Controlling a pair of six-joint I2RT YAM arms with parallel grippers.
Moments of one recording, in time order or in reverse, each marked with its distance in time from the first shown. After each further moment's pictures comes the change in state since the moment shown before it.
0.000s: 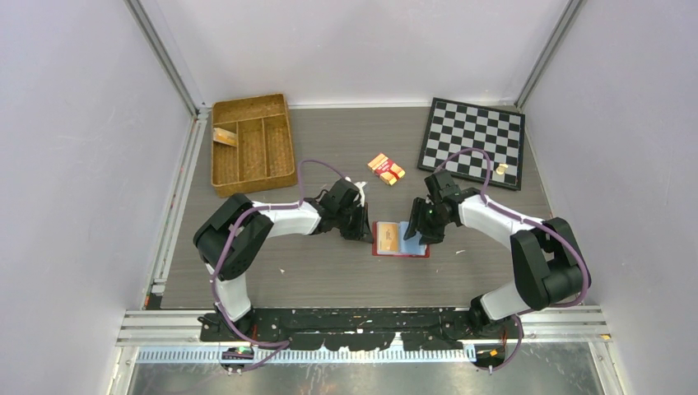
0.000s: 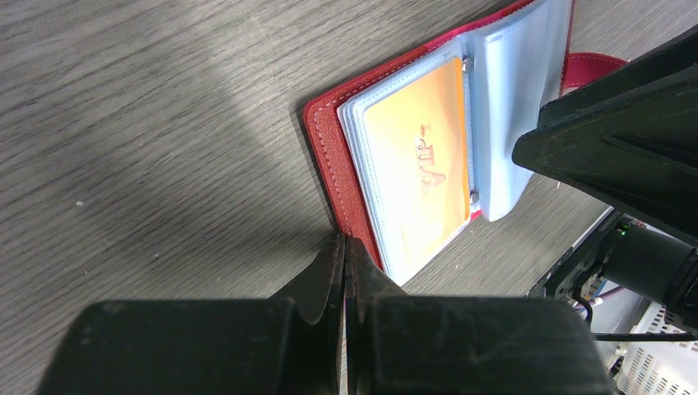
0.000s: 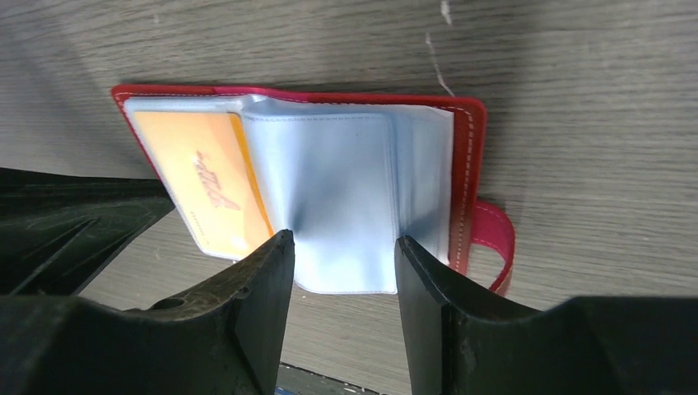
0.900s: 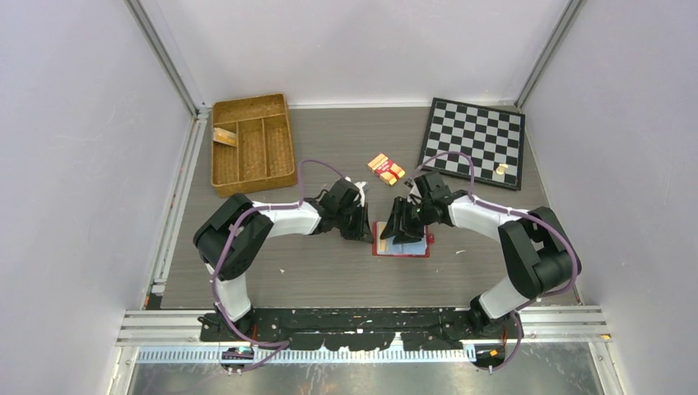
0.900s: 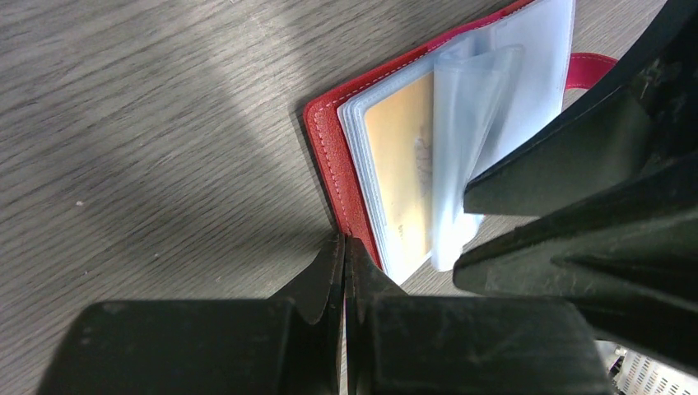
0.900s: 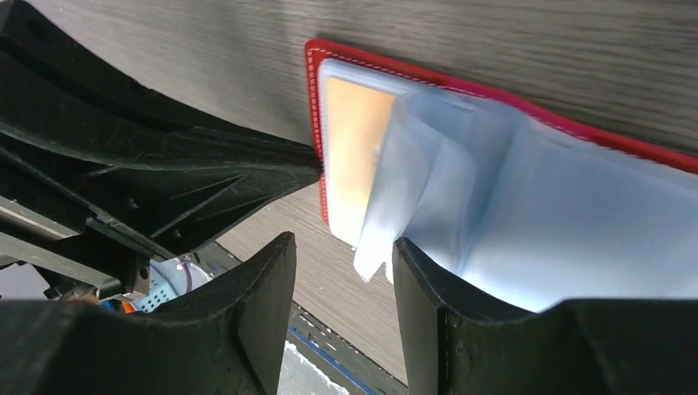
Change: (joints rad) left arm 0.000 0.000 0.000 0.000 0.000 0.000; right arm 0.051 0.077 -0.009 0.219 -0.318 0.027
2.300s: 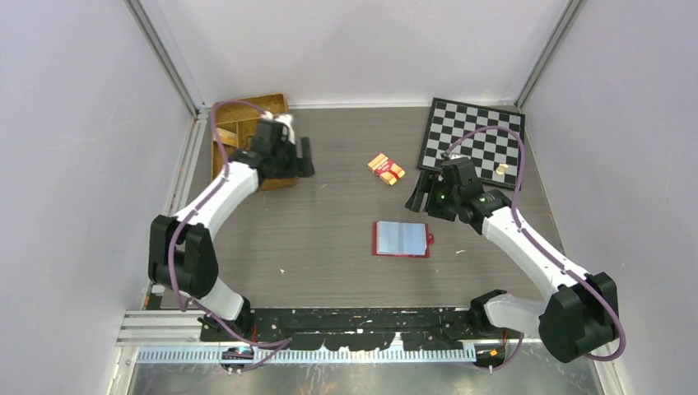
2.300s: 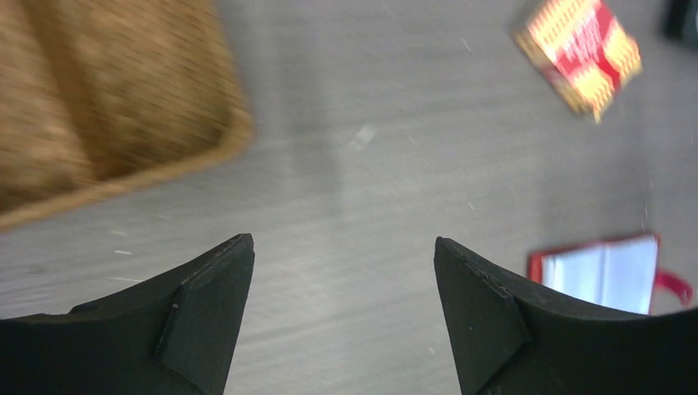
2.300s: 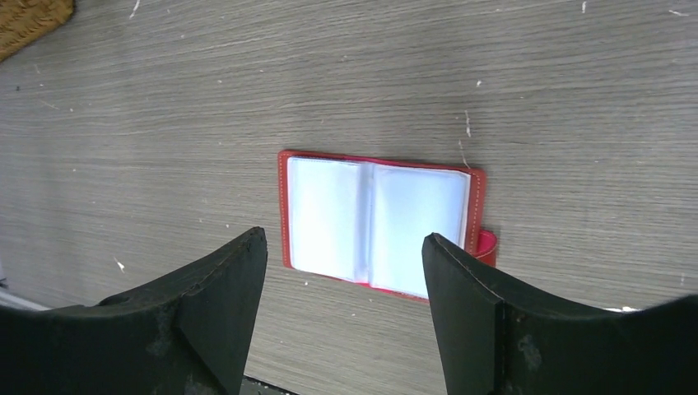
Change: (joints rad) left arm 0.421 -0.261 0.241 -0.433 -0.237 0.329; right arm -0.042 -0.383 0.082 -0.195 0.439 -0.045
